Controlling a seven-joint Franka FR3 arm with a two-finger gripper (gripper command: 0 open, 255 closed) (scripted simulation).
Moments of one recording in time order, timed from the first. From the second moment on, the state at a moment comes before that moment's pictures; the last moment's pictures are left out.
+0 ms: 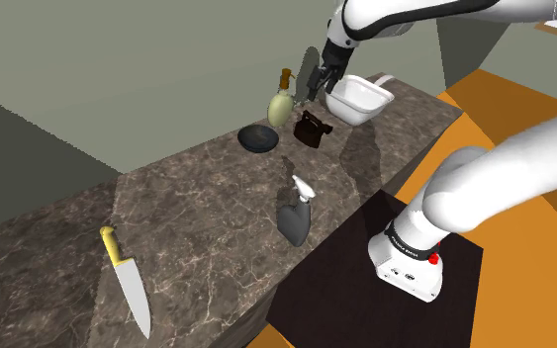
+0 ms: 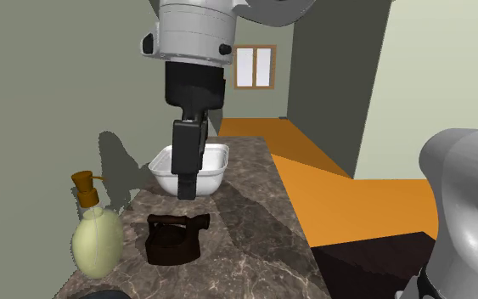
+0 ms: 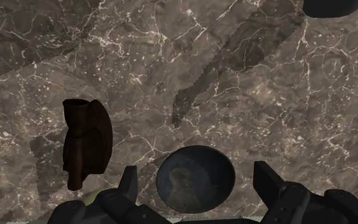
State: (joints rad) arm -0.08 -0.43 -0.18 -2.42 -0.03 2.10 -0.14
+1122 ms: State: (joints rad) arm -0.17 0.17 -0.33 -2.17 0.08 2.36 -0.42
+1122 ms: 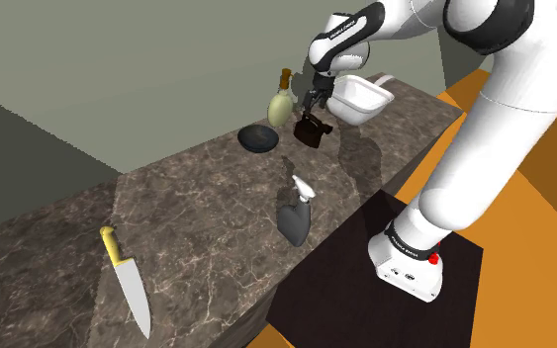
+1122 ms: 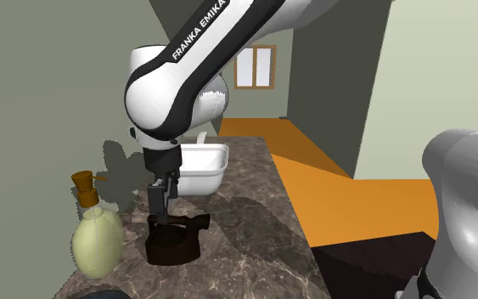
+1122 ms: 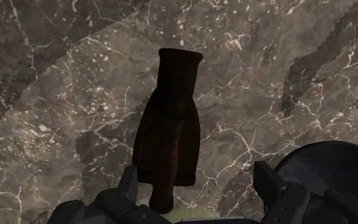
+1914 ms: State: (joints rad) arm -0.21 0.34 -0.31 -2.12 0.15 2.47 -0.49
